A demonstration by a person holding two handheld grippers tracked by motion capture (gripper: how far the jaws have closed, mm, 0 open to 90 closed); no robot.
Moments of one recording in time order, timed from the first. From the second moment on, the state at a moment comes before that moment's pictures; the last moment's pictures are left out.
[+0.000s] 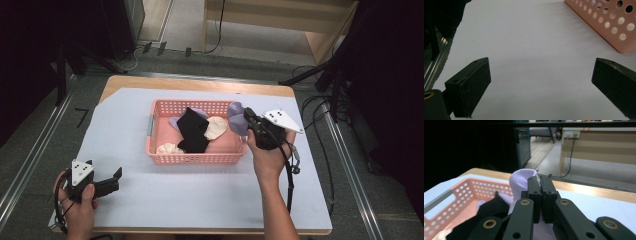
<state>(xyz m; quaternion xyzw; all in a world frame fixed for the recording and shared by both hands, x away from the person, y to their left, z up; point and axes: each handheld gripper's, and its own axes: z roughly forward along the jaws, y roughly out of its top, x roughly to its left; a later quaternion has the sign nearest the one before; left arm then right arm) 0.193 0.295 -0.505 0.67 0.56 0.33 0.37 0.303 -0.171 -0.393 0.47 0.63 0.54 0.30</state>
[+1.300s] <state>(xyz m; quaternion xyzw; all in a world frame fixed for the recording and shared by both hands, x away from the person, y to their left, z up) 0.193 0.295 -0.505 0.67 0.56 0.33 0.37 0.311 -0.195 -0.431 0.54 0.62 0.49 0.29</state>
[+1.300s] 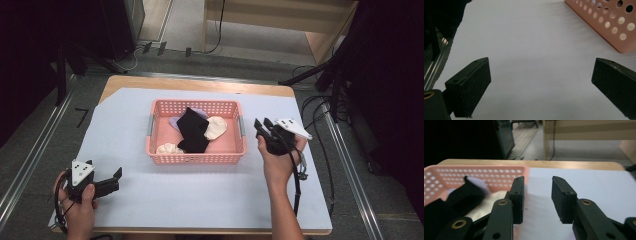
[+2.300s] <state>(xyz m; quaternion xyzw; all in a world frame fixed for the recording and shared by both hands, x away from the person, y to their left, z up) 0.193 0.295 -0.505 0.67 0.56 0.32 0.37 0.344 -0.059 -0.450 0.47 0.77 0.41 0.14</state>
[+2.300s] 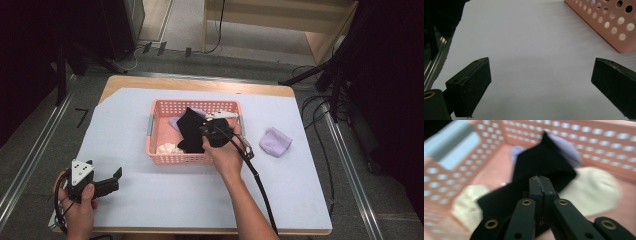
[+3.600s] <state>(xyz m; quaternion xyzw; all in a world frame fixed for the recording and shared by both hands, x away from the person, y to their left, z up) 0.194 0.297 -0.505 0.67 0.57 0.31 0.37 0.422 -0.040 -0.459 0.48 0.77 0.38 0.15</state>
